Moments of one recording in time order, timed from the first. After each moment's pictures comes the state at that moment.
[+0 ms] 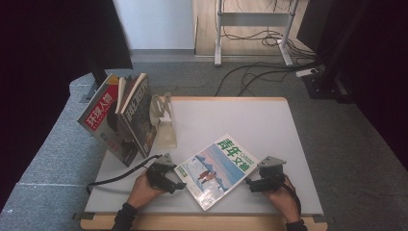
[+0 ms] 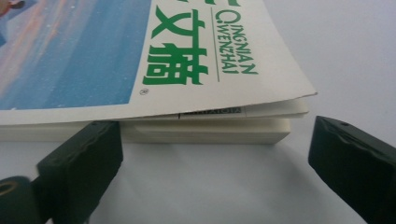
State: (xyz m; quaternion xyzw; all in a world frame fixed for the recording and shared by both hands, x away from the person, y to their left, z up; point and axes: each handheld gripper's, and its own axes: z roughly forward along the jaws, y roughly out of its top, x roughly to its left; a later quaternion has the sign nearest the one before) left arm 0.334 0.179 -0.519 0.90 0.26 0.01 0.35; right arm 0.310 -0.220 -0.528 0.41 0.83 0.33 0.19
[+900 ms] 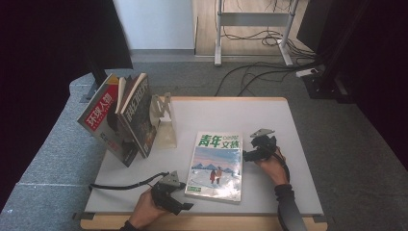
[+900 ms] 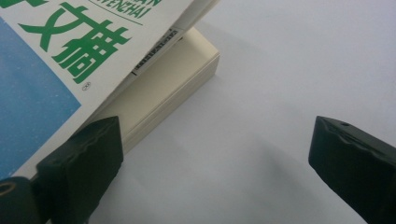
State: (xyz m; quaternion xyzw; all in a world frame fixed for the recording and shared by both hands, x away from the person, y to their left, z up) left arm 0.281 0.160 -0.519 0.90 0.21 -0.03 0.37; right arm 0.412 -0.210 -0.519 0.43 0.82 0.30 0.21
